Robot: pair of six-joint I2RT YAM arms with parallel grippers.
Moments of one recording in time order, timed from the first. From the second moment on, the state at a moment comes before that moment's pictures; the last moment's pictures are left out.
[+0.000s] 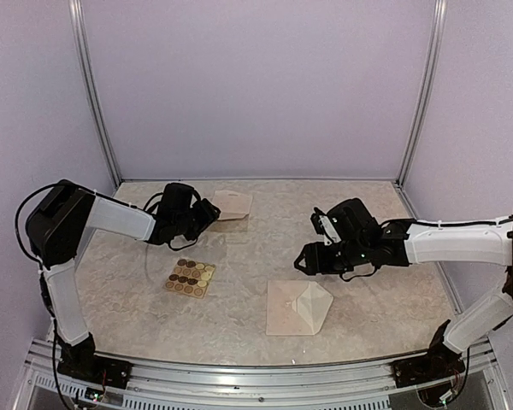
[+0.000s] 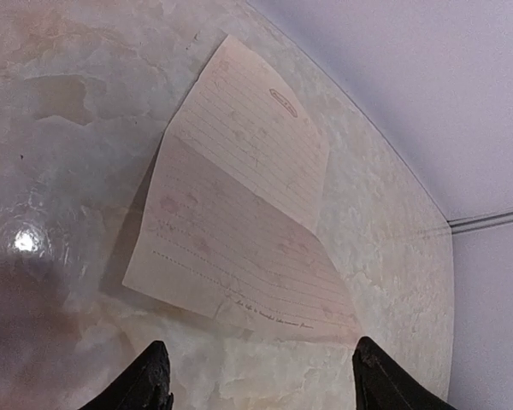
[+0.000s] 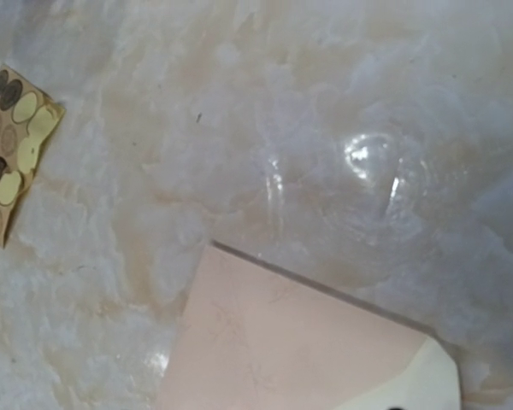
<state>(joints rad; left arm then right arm) -0.52 1.92 1.05 0.32 -0.06 -0.97 0.82 1.45 0.88 -0.23 -0.05 0.62</state>
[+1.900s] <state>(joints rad) -1.10 1.17 0.92 0.08 0.15 -0.46 0.74 0.79 0.70 -0.11 -0.30 0.46</state>
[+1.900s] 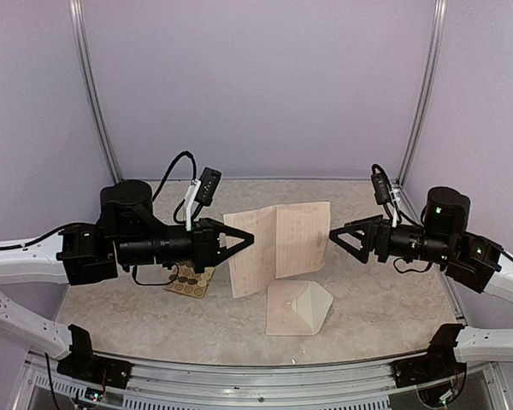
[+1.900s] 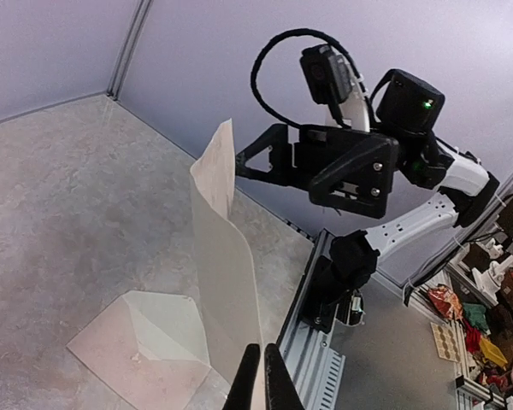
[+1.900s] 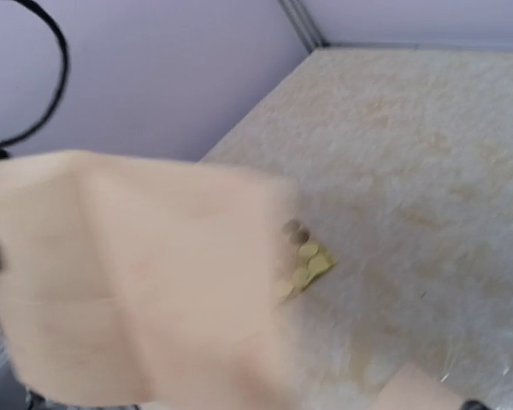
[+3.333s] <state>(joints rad) -1.06 0.88 0.77 0.04 -0.17 -0.62 0.82 0.83 0.64 0.01 -0.41 0.50</state>
